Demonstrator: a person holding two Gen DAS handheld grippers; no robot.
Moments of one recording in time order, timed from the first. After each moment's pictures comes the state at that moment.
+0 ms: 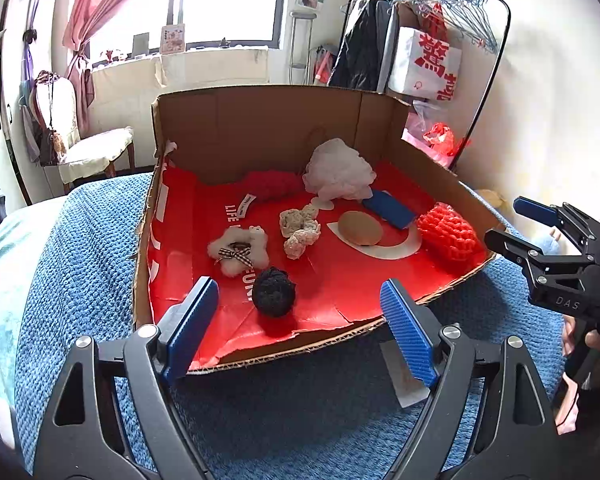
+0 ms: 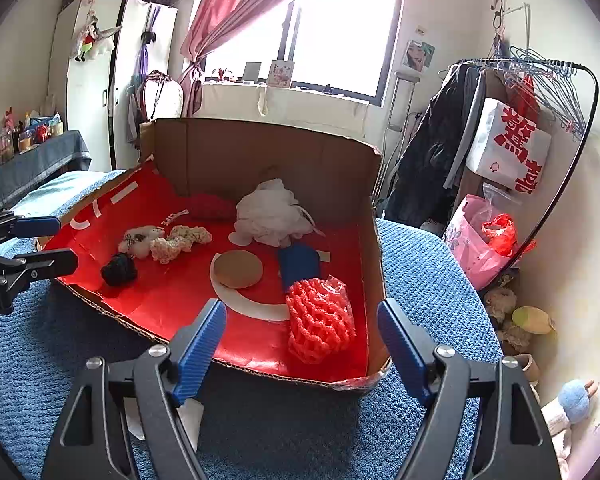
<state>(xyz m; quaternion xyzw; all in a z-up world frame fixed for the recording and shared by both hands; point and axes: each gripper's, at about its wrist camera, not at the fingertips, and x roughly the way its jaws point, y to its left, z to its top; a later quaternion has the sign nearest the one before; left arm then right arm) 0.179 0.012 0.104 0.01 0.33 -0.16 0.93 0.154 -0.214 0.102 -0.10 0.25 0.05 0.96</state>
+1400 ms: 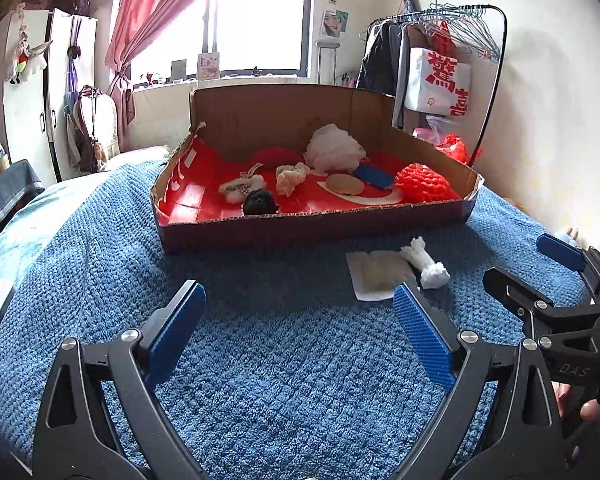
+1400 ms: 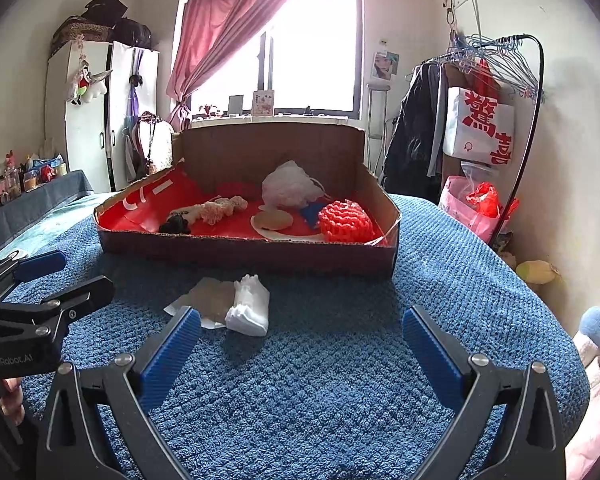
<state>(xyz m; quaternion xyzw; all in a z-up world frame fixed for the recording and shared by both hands) 0.051 -0.014 0.061 0.00 0.25 -0.08 0.96 0.033 -0.199 0.040 -0.03 0.20 0.03 0.98</state>
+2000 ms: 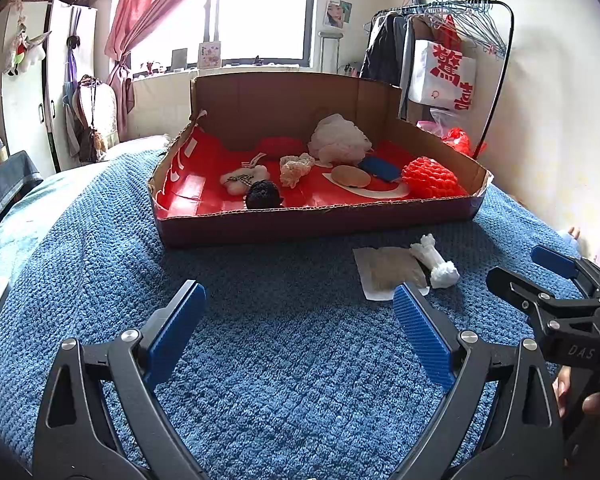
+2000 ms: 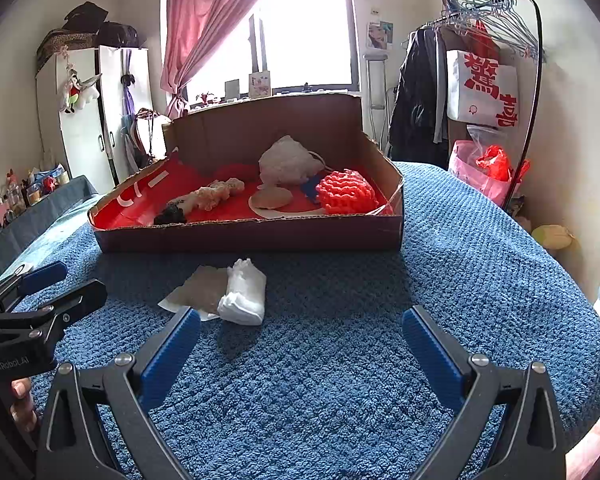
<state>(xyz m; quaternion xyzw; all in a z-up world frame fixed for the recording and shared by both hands) 0.060 -0.010 0.055 0.00 0.28 -0.08 0.96 0.052 -0.216 0.032 0.03 0.25 0.05 0.97</state>
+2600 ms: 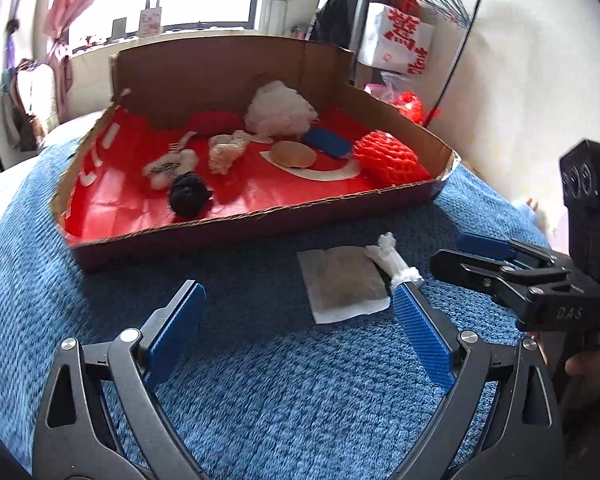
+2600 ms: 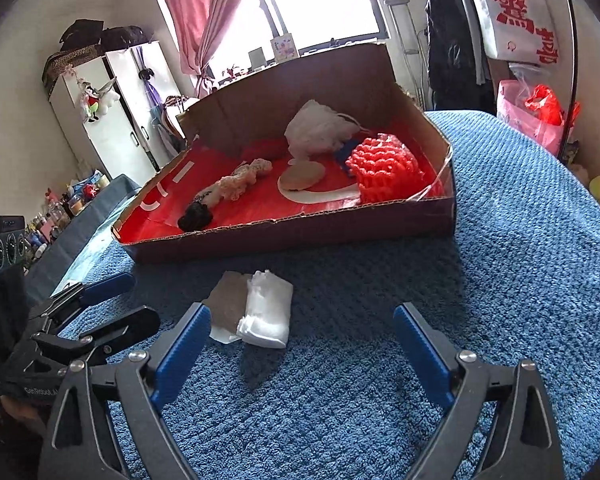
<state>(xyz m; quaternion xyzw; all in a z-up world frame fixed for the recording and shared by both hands) 0.103 -0.025 0.059 -0.01 0.34 -0.18 0.92 0.105 -0.236 0.034 0.11 0.33 0.16 0.92</state>
